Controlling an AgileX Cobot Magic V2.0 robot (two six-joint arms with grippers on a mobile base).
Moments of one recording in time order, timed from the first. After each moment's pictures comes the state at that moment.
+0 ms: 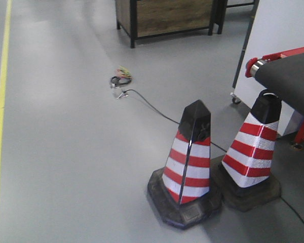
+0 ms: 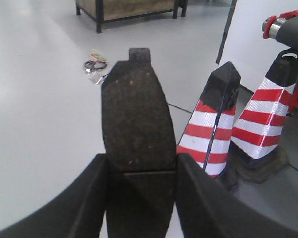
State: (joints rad) left arm -0.17 0.39 -0.41 -0.07 0.47 -0.05; right arm -0.02 0.63 -0.62 0.05 0.66 -0.20
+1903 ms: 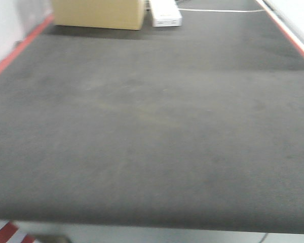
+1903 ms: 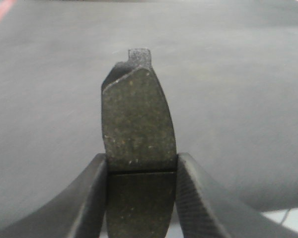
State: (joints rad) left arm -0.17 0.39 -0.41 -0.07 0.47 -0.05; right arm -0.02 0.63 -0.62 0.05 0.66 -0.20
